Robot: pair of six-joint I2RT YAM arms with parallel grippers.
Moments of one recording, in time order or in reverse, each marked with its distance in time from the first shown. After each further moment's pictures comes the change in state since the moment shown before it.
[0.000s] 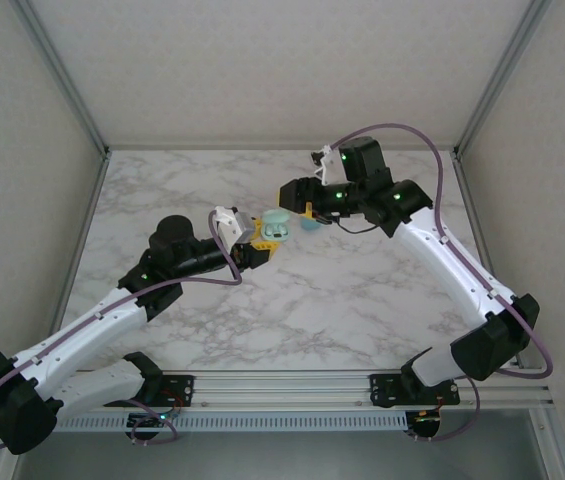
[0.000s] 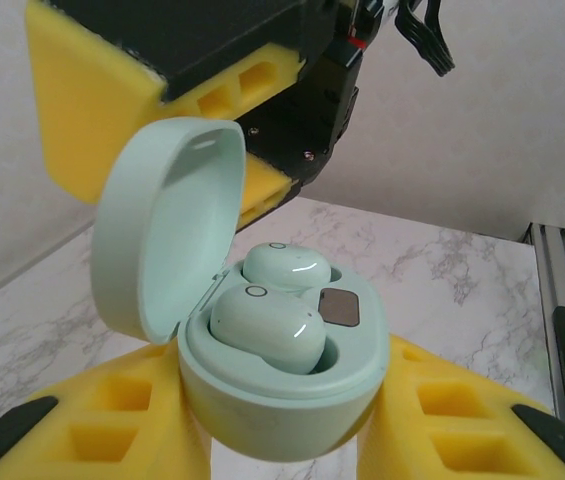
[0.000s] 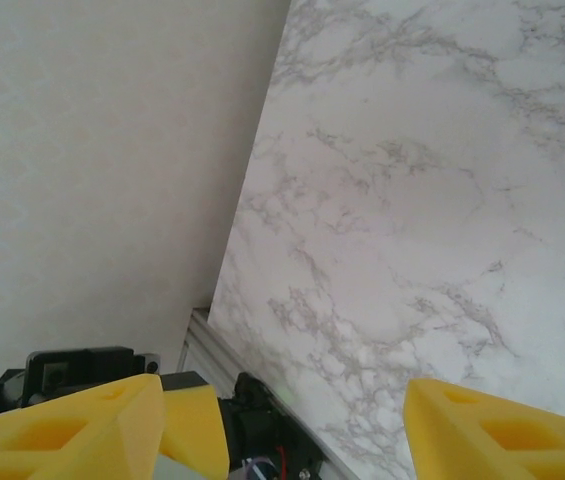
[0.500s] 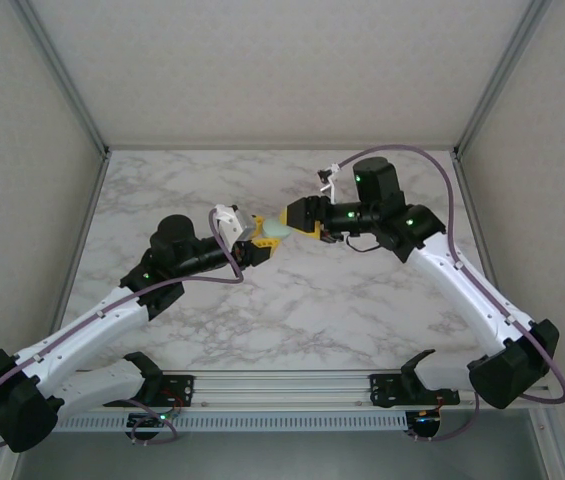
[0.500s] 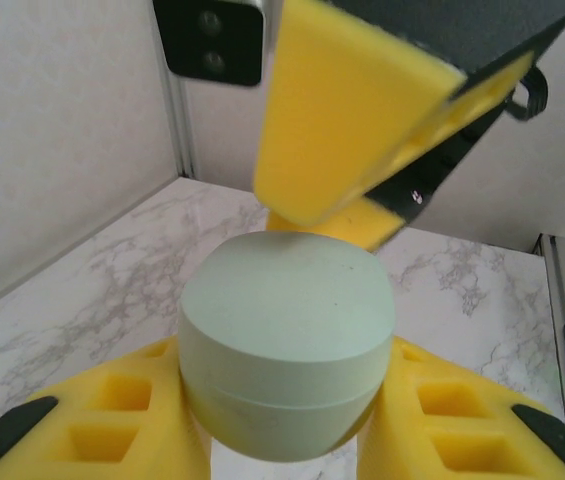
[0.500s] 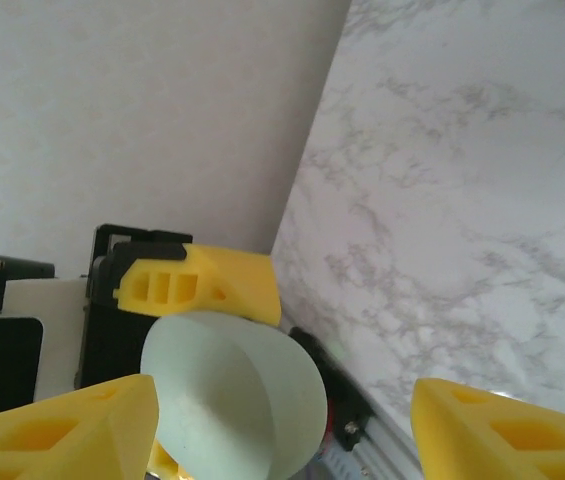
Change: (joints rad) left arm -0.004 0.011 0.001 0.037 -0.022 -0.016; right arm -0.008 -0.170 -0.246 0.182 -0.168 0.089
